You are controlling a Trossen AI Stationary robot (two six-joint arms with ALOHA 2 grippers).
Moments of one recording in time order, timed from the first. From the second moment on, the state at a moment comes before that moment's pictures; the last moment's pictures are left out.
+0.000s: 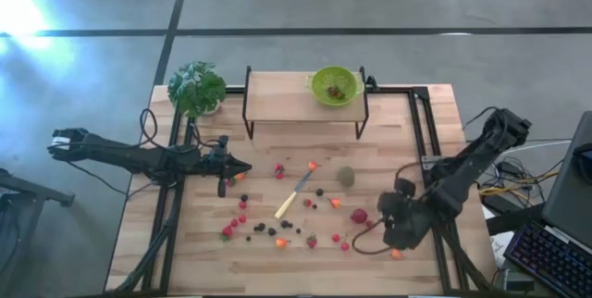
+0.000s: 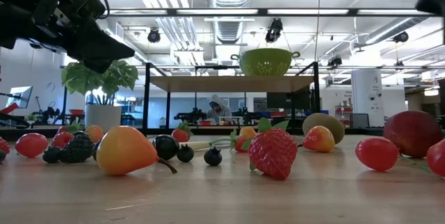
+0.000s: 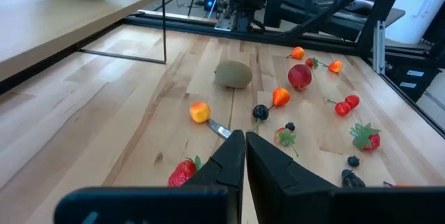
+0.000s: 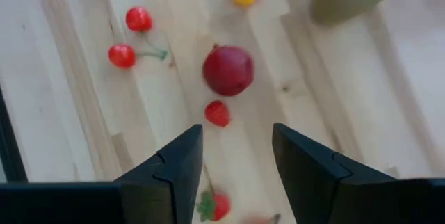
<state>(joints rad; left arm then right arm) -0.08 0.64 0.14 0.32 -0.14 -0.15 0.78 1.34 1.00 -0.99 0.33 1.13</state>
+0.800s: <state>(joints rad) -0.08 0.64 0.14 0.32 -0.14 -0.15 0.79 1.61 0.93 -0.84 0.31 1.15</state>
